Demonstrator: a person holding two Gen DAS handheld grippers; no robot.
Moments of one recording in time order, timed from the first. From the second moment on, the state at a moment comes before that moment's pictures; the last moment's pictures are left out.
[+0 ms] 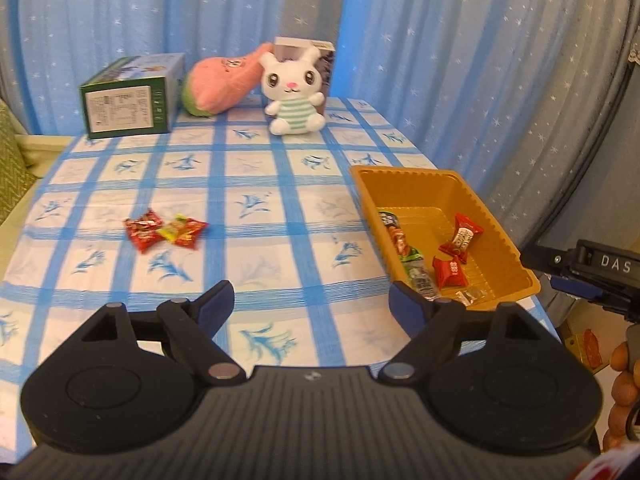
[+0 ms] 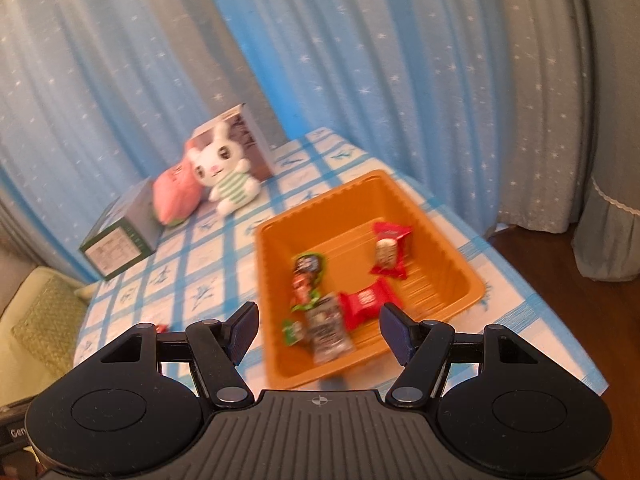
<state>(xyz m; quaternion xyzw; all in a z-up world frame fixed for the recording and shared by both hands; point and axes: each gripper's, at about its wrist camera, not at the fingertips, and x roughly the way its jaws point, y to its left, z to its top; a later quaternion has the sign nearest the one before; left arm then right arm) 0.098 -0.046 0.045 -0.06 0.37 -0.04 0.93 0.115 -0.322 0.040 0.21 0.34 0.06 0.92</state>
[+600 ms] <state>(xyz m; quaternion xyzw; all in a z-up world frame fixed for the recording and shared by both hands) 0.069 0.032 0.055 -0.08 0.35 0.02 0.93 0.110 -0.237 0.054 0.14 0.35 0.14 0.92</state>
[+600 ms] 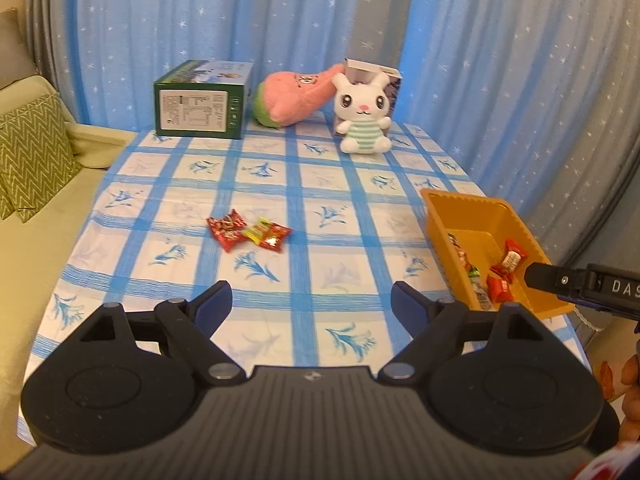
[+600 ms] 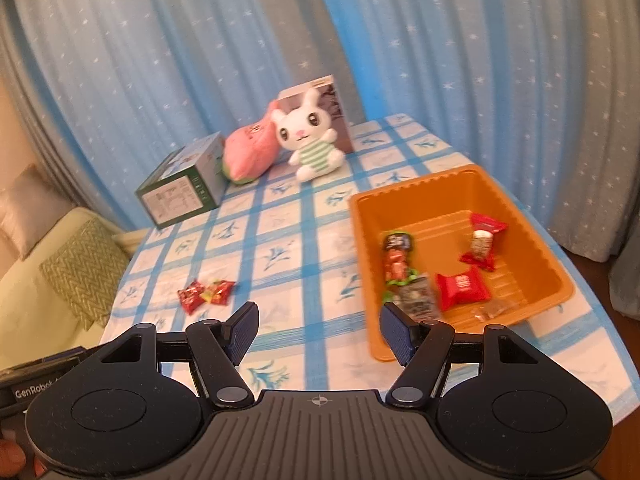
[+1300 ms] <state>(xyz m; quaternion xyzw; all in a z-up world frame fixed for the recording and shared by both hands) 0.139 0.103 0.011 -0.05 0.37 0.02 0.93 0.176 -0.138 0.015 0.10 0.37 0.20 0.90</state>
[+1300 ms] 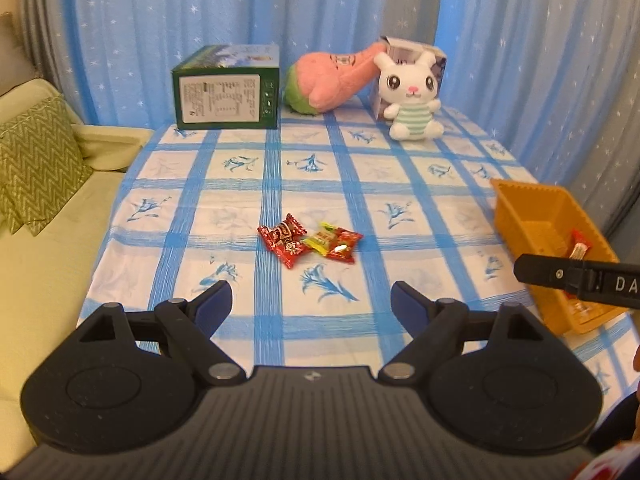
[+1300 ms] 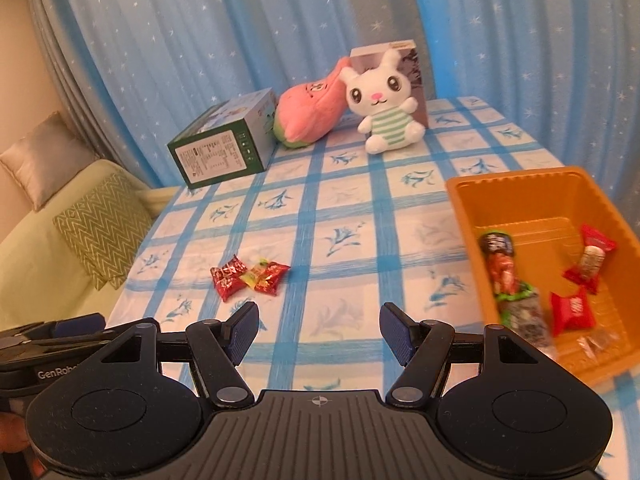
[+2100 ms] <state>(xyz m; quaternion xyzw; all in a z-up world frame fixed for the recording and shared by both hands) 0.262 0.144 -0.083 0.03 0.38 -0.13 0.91 0.295 -0.064 -0.081 0.09 0.41 0.23 0.88</state>
